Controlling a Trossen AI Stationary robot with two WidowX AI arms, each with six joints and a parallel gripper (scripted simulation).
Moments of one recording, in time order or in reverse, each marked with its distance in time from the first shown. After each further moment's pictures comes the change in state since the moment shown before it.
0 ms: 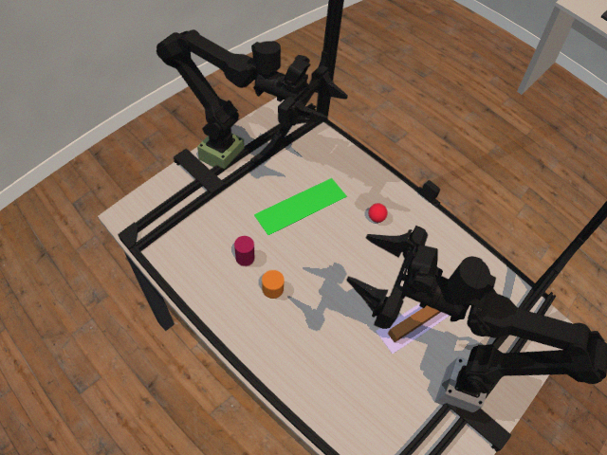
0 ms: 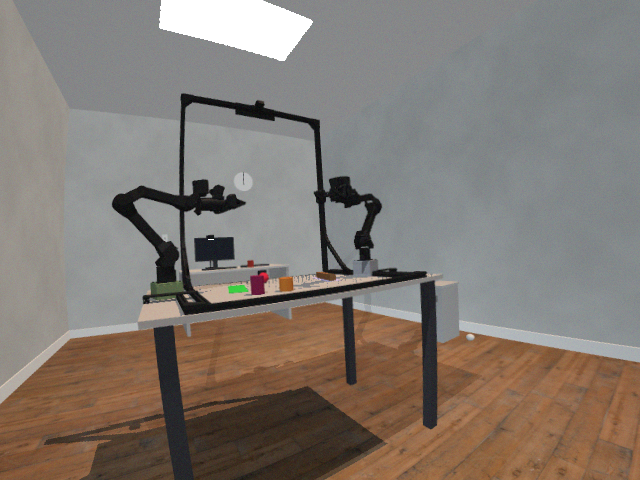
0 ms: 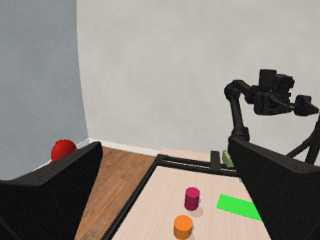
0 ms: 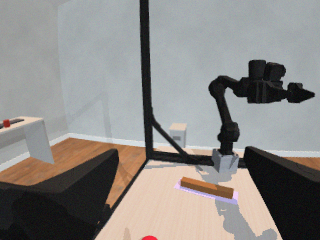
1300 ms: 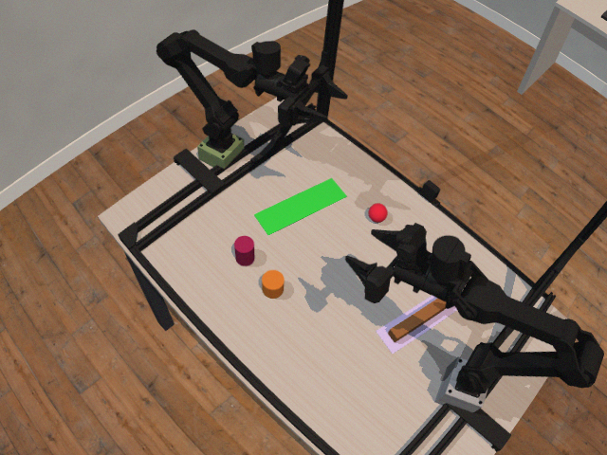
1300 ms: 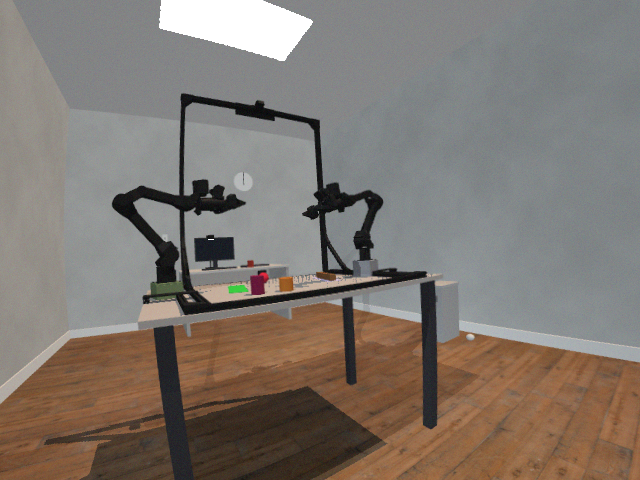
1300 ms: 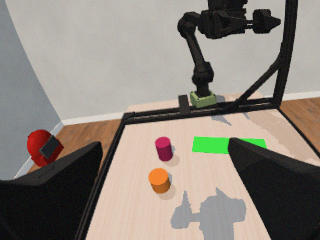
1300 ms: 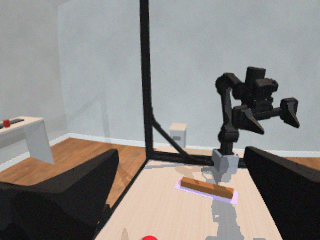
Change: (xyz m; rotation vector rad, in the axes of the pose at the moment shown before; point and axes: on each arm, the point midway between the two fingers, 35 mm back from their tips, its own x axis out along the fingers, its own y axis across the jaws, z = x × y) left arm 0.010 -0.069 -0.070 0.202 0.272 -0.236; right arm 0.000 0.000 0.000 0.000 0.000 0.000
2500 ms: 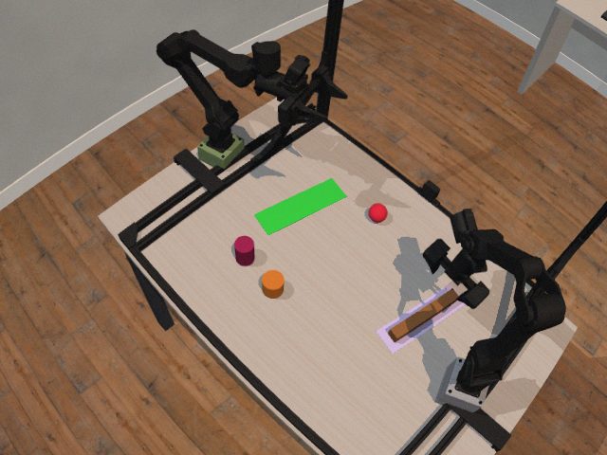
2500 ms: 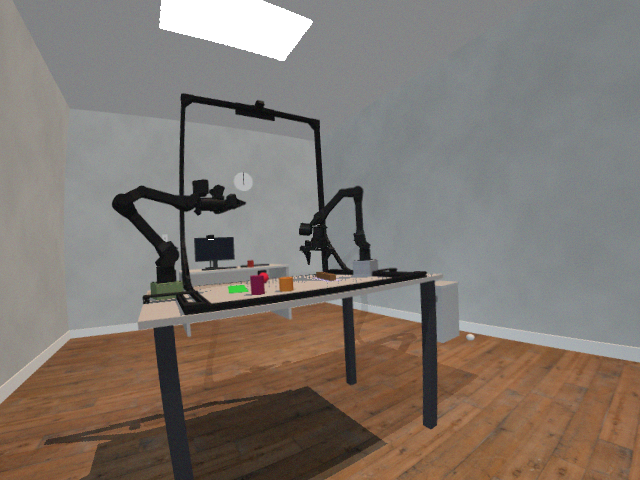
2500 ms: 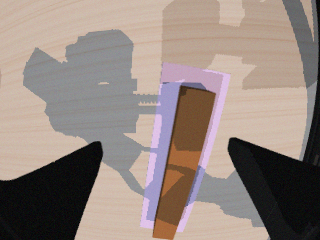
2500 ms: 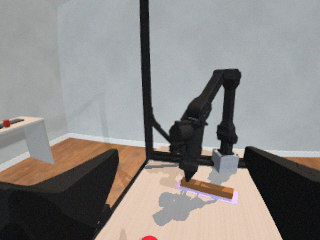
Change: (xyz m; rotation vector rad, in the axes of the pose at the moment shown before) left arm -0.100 -0.235 -0.223 1.319 0.680 -1.190; right arm 0.000 0.000 0.000 0.000 0.000 0.000
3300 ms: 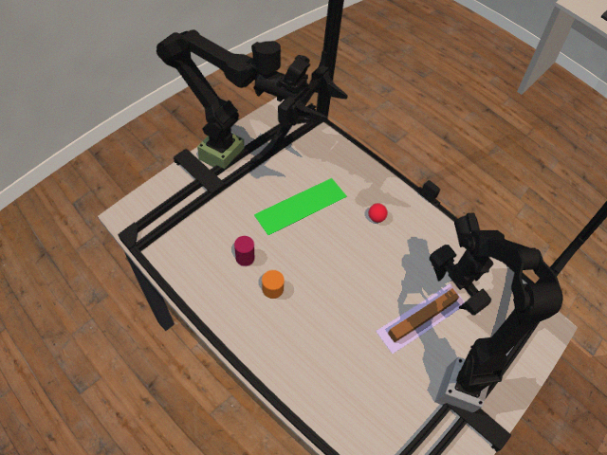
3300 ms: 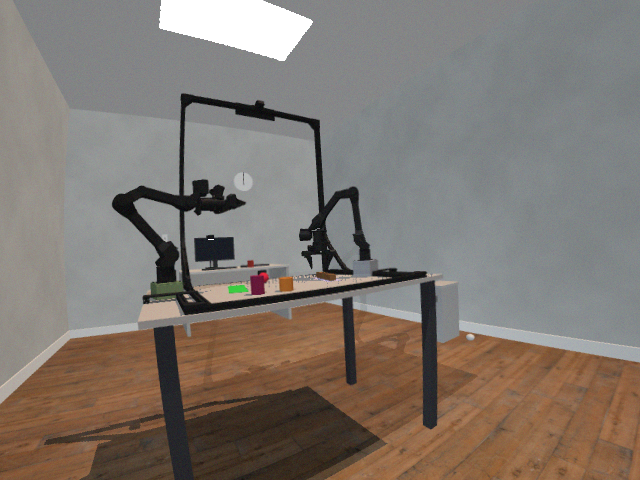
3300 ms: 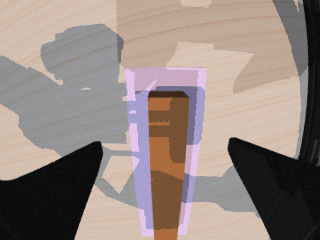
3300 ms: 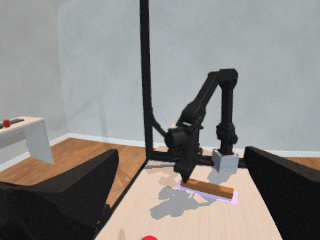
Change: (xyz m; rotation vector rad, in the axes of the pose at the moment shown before) left arm 0.020 -0.020 0.006 0.150 0.053 -0.088; right arm 0.000 0.000 0.000 0.000 0.000 0.000
